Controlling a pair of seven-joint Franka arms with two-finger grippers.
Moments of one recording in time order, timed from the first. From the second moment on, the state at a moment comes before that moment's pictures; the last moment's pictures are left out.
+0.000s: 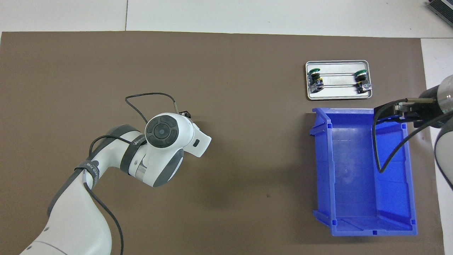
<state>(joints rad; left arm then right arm) -0.49 0.32 -0.06 -2.05 -0.02 2.55 0.85 0.00 -0.02 0.04 -1.64 -0.02 1.58 0.14</state>
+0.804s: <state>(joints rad) -0.43 0.32 -0.06 -2.05 -0.43 2.56 1.19 0.00 -0.02 0.04 -1.64 -0.02 1.58 0.14</state>
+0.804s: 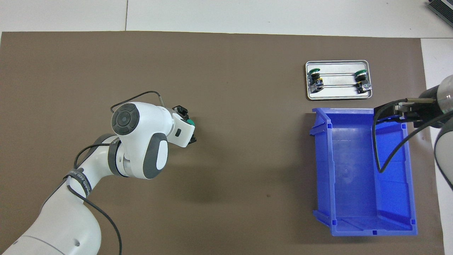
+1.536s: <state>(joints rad) -0.35 0.32 -0.06 -2.06 -0.85 2.55 1.57 0.00 -0.02 0.04 -1.64 -0.02 1.58 0.14</state>
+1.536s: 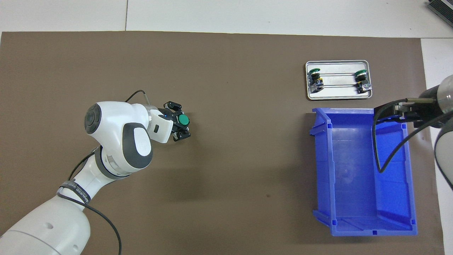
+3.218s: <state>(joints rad) -0.31 0.29 -0.07 -2.10 -0.93 2.40 1.70 0.00 -0.02 0.04 -1.64 -0.02 1.58 0.14</state>
